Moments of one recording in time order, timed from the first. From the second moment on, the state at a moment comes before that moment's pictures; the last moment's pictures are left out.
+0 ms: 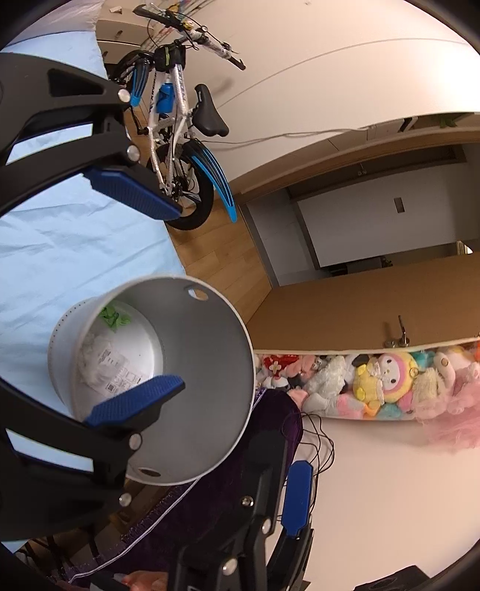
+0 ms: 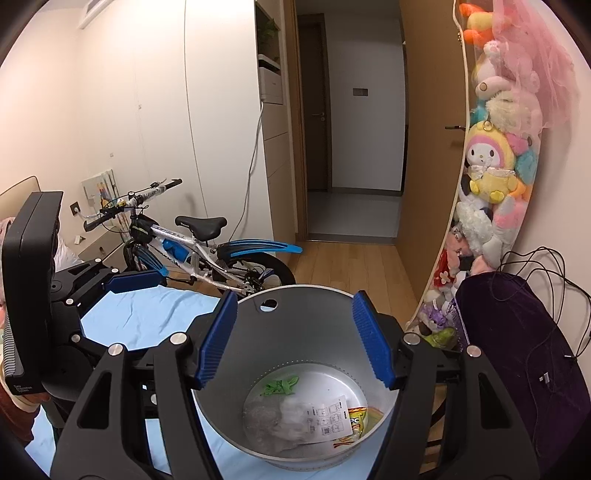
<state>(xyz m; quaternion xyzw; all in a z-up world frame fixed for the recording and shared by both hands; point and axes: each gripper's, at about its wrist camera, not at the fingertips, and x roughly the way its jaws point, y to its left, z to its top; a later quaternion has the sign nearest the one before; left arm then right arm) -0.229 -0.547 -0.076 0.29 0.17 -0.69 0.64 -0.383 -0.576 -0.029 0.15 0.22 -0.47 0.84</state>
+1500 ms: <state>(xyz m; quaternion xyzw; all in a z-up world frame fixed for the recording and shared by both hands) 0.081 -0.003 -0.142 0.08 0.30 0.02 0.95 0.079 -0.174 -0.135 0.01 0.34 0.17 0.93</state>
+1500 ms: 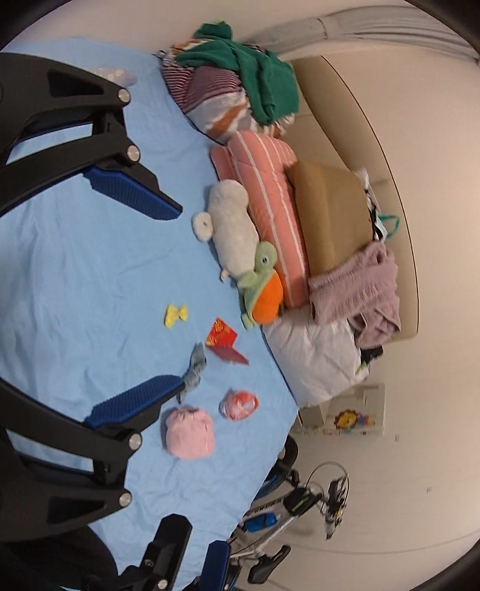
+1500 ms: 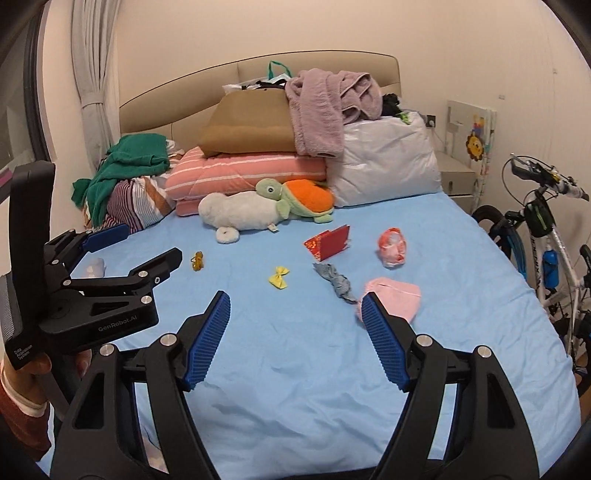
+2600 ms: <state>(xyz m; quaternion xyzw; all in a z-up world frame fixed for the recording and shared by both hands) 0.264 0.175 -0.315 0.04 0.38 0.14 0.91 0.291 -0.019 -0.321 -0.06 0.39 0.19 0.90</state>
